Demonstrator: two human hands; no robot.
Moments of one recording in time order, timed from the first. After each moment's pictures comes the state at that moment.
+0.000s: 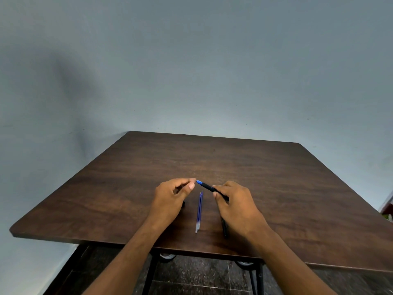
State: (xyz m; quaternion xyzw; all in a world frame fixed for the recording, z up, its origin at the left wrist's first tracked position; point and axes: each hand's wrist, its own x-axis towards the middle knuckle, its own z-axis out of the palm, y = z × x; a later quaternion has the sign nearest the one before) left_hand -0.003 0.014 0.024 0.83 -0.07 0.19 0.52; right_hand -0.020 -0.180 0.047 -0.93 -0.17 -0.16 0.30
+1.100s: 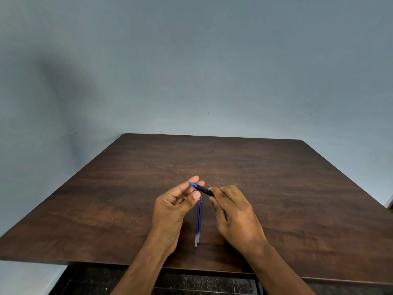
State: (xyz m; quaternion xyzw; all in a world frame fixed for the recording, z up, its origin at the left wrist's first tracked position) left_hand -0.008 -0.005 0.015 0.61 -0.13 0.10 0.78; right_hand -0.012 -0.178 0.017 -0.84 -0.29 -0.37 0.27
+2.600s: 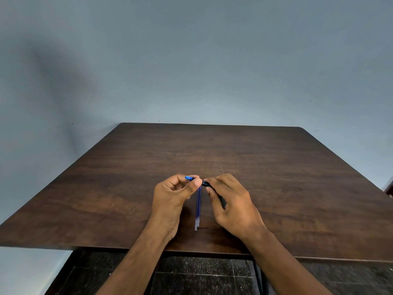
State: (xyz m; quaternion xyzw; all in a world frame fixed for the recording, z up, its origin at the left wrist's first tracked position) left_hand -0.017 -0.010 0.020 0.62 -0.05 0.10 0.78; right_hand -0.018 -0.176 0.015 -0.85 -0.28 -0.32 0.30
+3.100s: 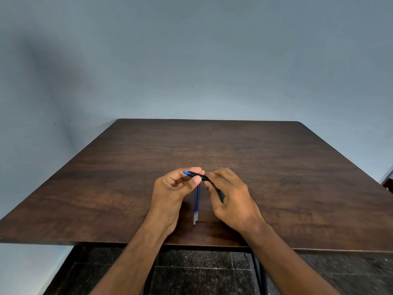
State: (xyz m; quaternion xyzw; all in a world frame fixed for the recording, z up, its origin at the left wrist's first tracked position) left_hand -0.016 -0.009 0.016 0.60 -0.11 0.09 0.79; right_hand -0.019 -0.176 0.014 -0.85 -0.28 -0.31 0.31
